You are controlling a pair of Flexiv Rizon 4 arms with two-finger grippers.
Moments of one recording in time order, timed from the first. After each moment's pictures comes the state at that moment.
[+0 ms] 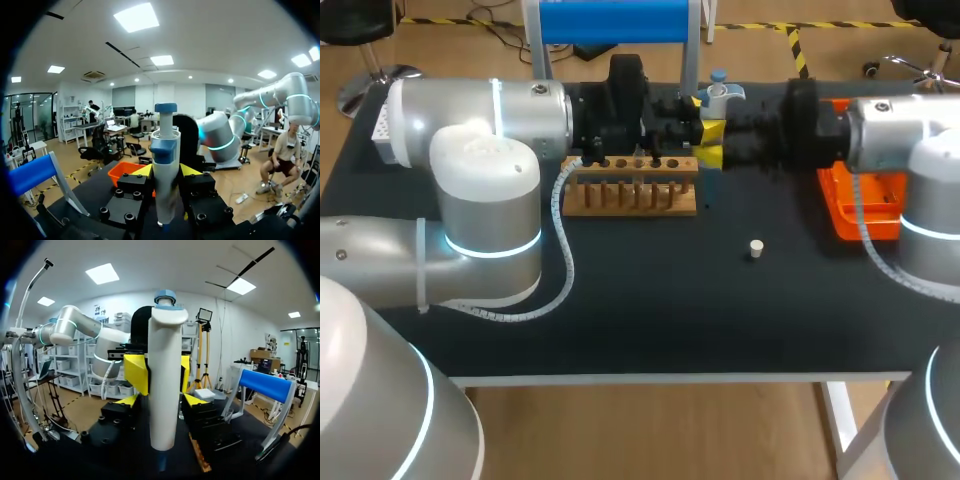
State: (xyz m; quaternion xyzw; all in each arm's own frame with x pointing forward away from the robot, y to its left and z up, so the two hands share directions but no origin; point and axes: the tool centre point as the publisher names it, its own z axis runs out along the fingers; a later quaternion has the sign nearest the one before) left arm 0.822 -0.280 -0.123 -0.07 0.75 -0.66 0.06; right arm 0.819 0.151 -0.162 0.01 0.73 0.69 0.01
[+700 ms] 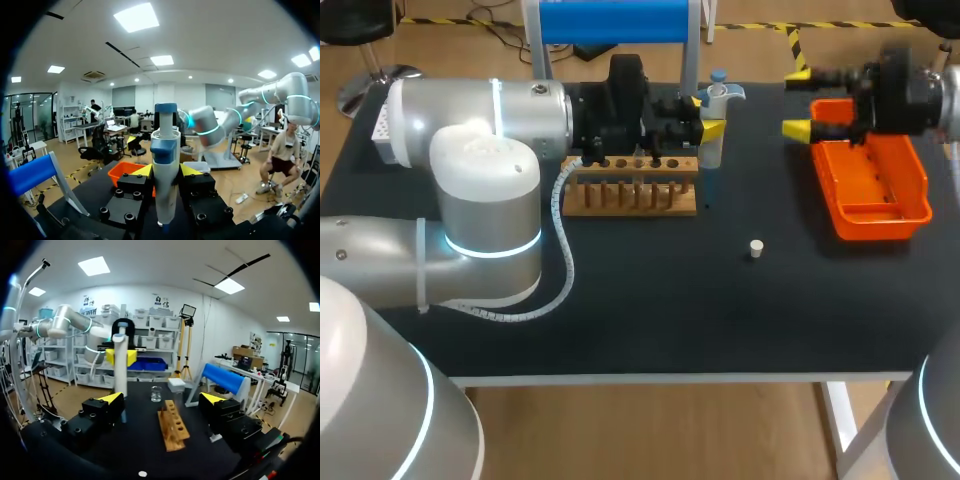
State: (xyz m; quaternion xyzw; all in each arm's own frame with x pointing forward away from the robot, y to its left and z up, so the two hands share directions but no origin) left arm 0.822 -0.280 -0.123 -0.07 0.75 -0.66 0.06; right arm 0.891 0.026 -0.150 0.05 0.75 0.65 0.09
